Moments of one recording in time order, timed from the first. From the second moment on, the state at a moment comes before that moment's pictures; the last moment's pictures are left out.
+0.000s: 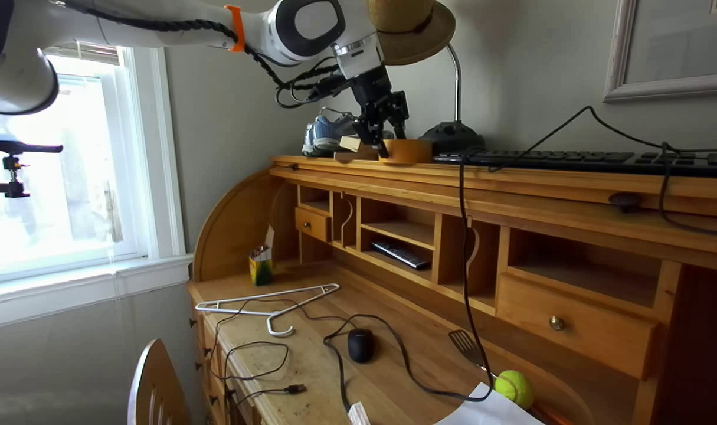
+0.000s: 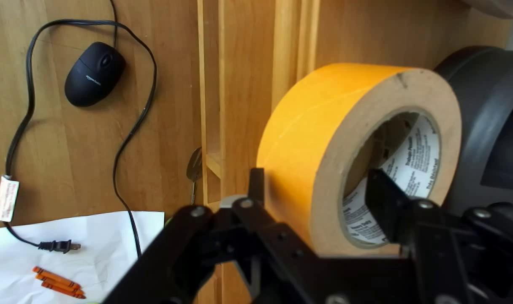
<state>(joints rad) -0.23 0.70 -0.25 -0.85 0.27 2.05 1.31</state>
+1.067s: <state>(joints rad) -0.22 0.67 -0.25 -0.88 0.24 1.97 1.22</state>
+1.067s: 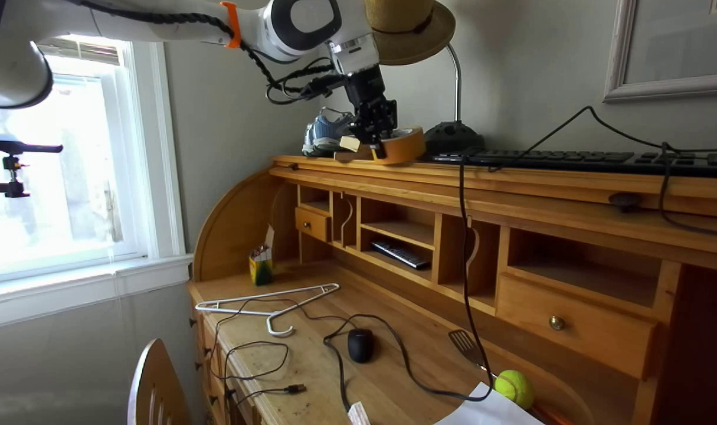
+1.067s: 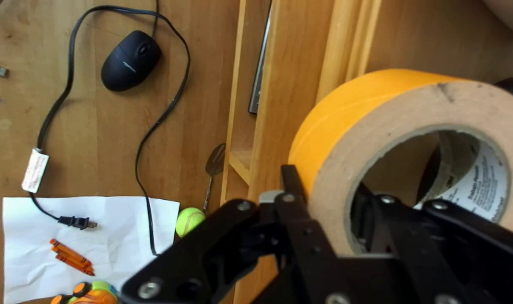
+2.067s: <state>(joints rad) -0.20 0.22 -0.17 -1.47 0.22 1.85 0.54</state>
